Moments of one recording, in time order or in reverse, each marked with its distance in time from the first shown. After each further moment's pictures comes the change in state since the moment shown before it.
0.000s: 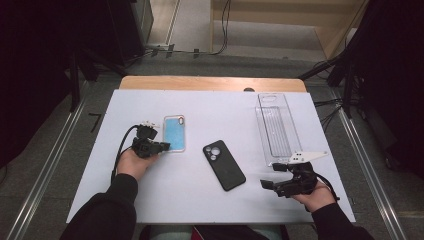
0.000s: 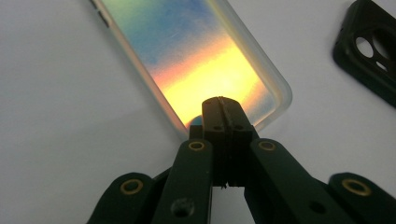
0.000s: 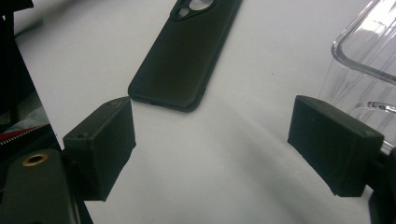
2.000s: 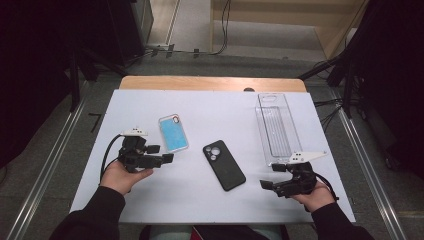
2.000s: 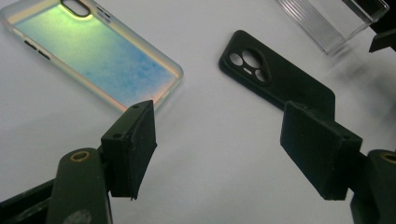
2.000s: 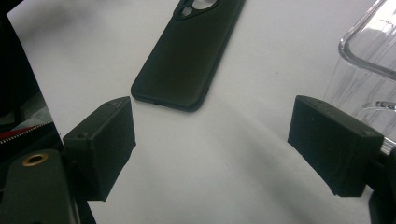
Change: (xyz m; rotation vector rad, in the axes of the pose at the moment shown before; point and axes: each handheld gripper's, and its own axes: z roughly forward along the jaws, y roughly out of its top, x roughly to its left) left arm -0.037 -0.018 -0.066 -0.131 -0.157 0.022; right arm -0.001 0.000 0.001 0.003 0.014 0.006
